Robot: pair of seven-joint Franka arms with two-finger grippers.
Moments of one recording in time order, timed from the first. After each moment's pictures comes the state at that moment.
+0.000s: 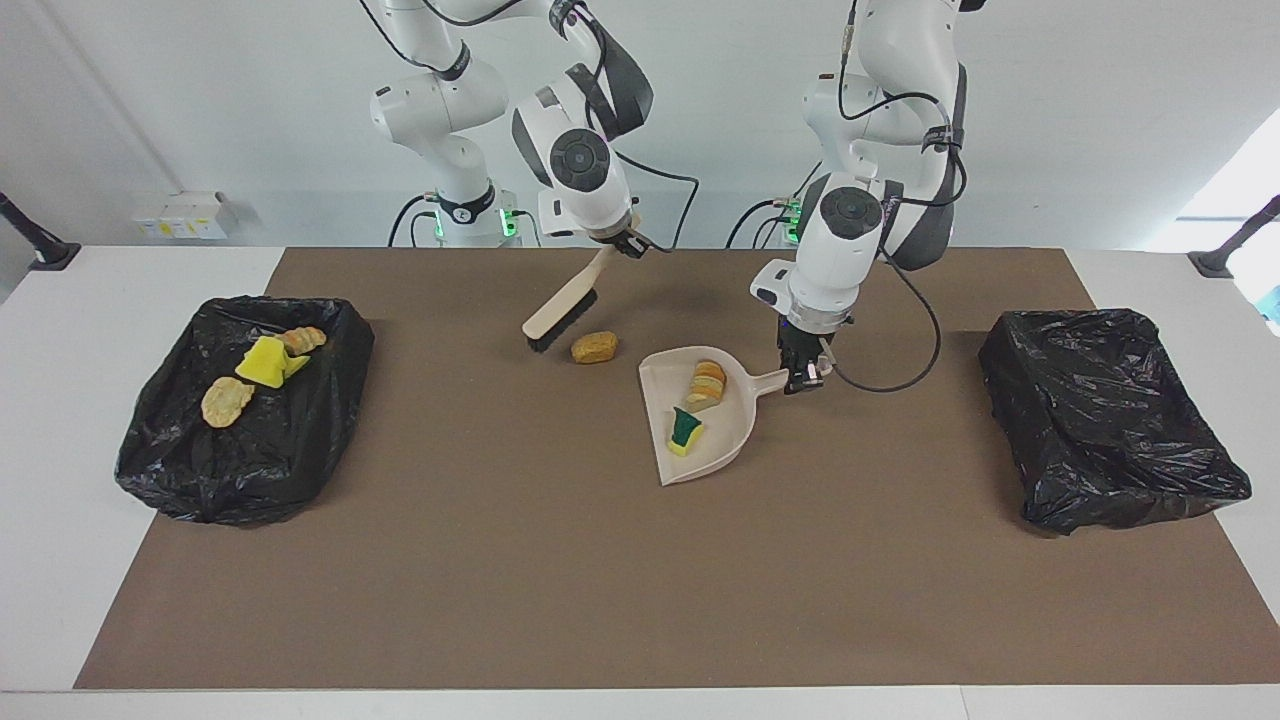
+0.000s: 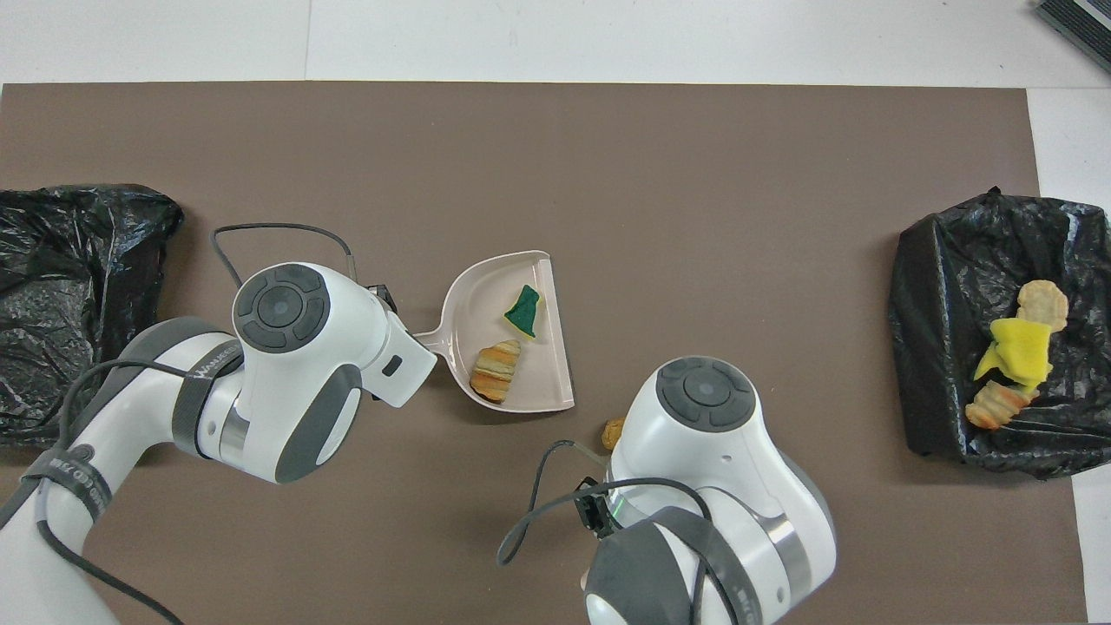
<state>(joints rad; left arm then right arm) -0.38 0.11 -0.07 -2.11 0.01 2.24 1.06 0.46 -0.07 0.16 -2.17 0.39 1.71 1.23</state>
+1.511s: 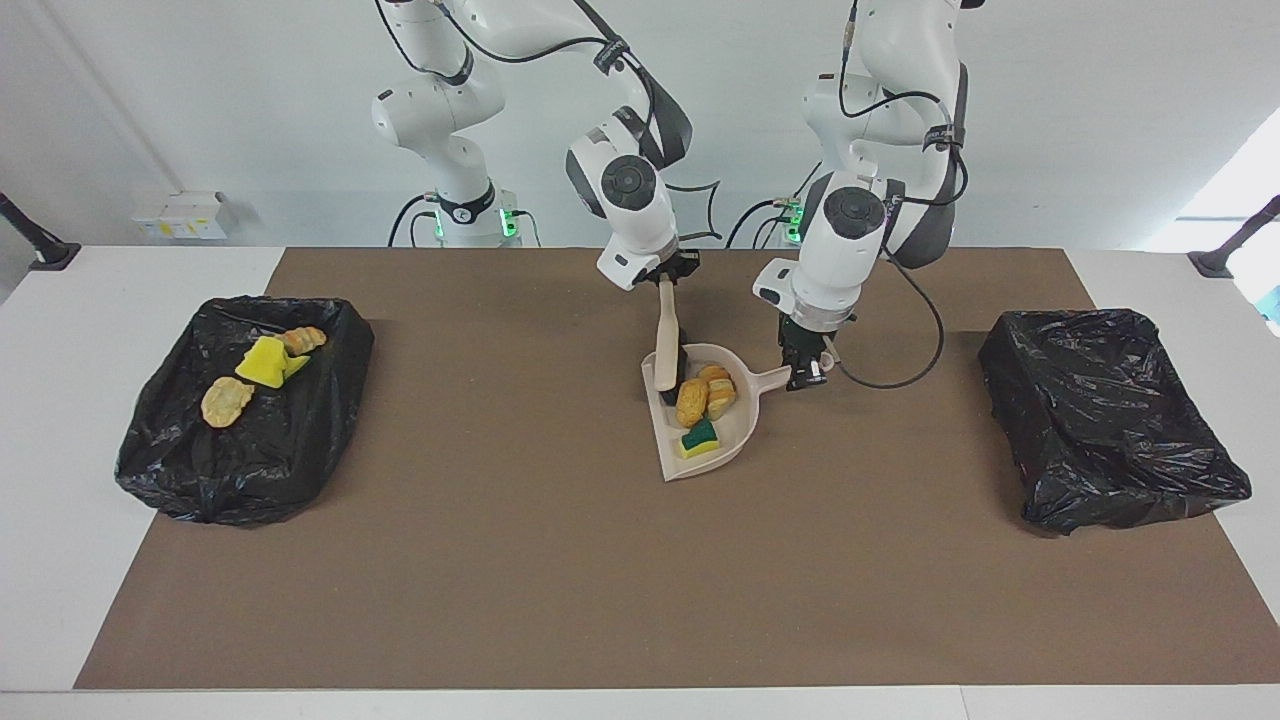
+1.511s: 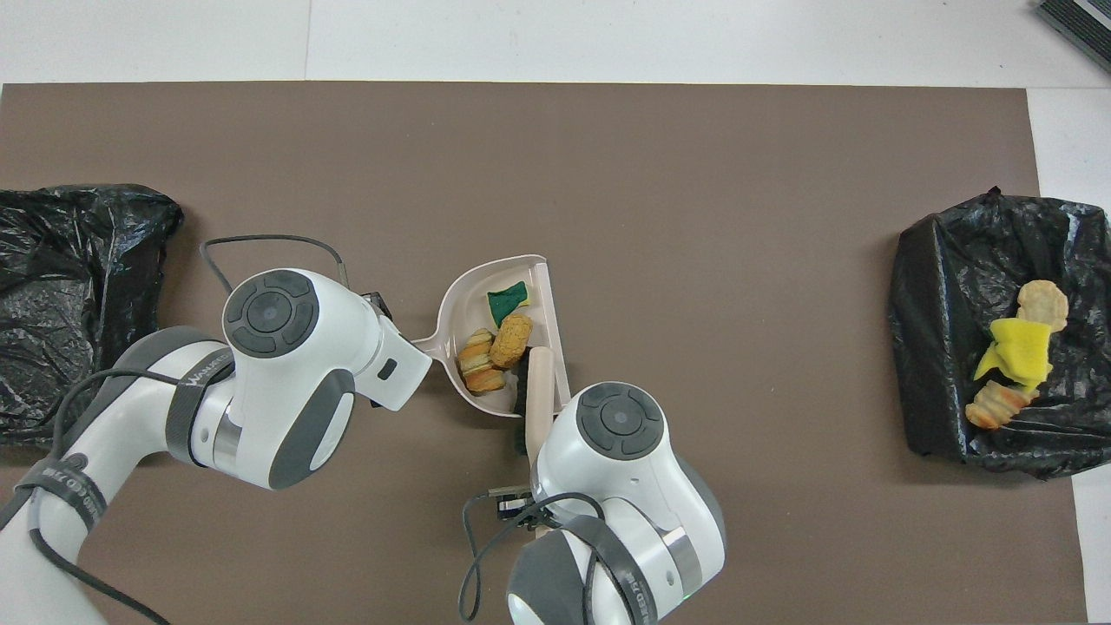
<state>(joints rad) -0.37 0.10 -0.06 -2.14 -0.05 2.24 1.02 0.57 0.10 0.16 -2.13 0.43 2.01 0.44</state>
